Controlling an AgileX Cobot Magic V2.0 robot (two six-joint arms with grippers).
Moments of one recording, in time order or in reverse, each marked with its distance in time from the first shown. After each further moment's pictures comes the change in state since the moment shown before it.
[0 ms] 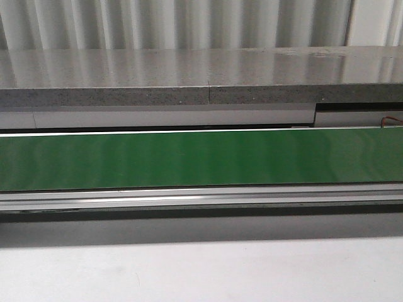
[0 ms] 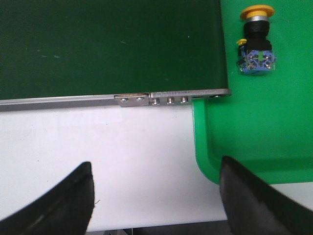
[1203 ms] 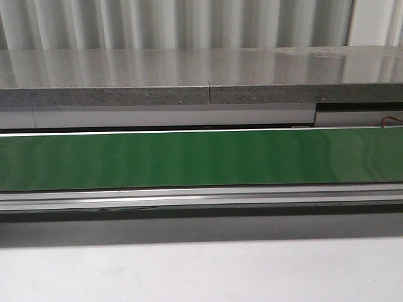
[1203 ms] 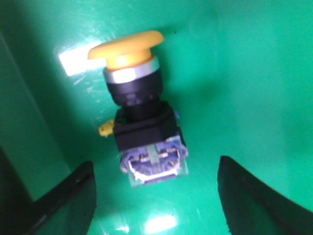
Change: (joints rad) left arm 0.000 0.000 0.000 0.000 0.000 0.000; right arm -0.385 0.868 -0.430 0.017 -0.049 -0.100
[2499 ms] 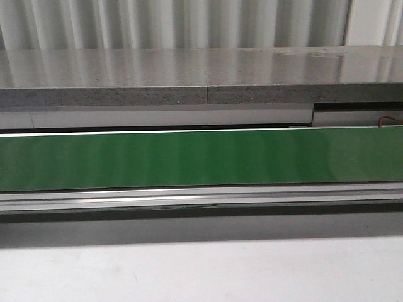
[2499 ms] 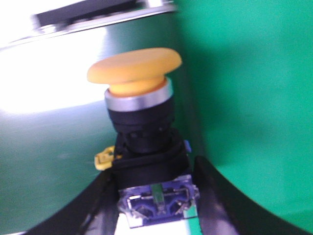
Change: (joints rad) left arm 0.000 0.000 0.000 0.000 0.000 0.000; right arm 0.288 -0.241 -0.101 0.027 0.188 0.106
